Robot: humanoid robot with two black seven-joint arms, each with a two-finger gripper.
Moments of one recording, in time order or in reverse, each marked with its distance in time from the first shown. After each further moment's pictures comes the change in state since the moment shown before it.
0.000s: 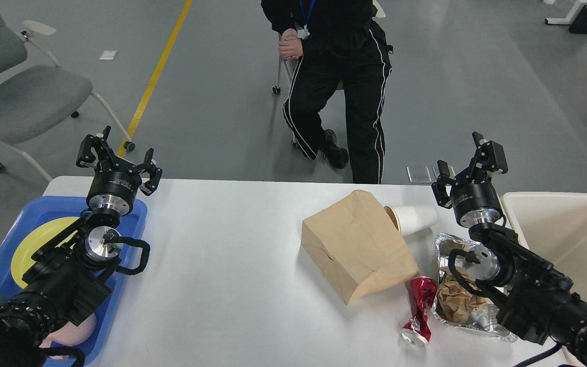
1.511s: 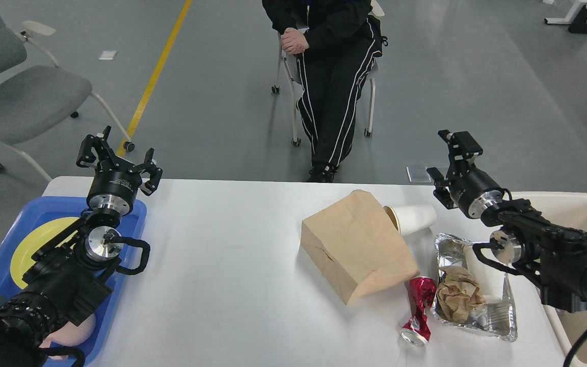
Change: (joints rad) left arm 0.000 0.000 0.000 0.000 0.000 0.000 0.000; right arm 0.295 -0.141 -0.791 -0.018 0.122 0.022 -0.212
